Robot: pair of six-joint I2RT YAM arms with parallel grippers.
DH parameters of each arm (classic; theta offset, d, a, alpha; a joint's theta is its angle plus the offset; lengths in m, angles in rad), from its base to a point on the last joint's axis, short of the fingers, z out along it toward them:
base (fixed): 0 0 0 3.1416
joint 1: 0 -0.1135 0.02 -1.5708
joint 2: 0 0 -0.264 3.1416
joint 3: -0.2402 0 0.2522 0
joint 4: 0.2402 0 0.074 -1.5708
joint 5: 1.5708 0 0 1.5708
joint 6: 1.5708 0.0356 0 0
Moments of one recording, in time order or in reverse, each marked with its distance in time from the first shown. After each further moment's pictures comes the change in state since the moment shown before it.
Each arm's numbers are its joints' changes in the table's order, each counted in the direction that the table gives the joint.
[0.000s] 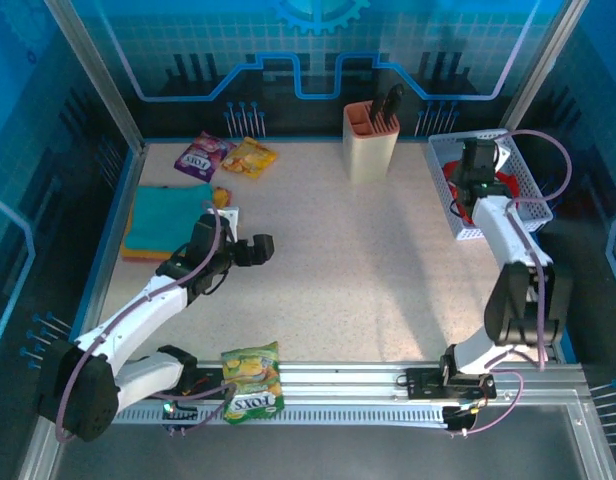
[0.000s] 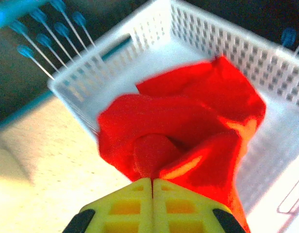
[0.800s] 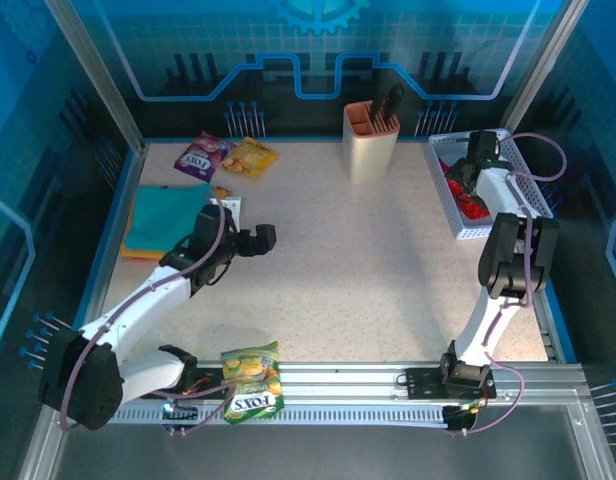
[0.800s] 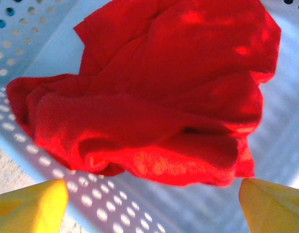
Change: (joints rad) left arm -0.004 -0.048 -0.060 -0.024 -0.026 0.018; right arm 0.120 -0.427 -0.340 0.278 -0.142 0.163
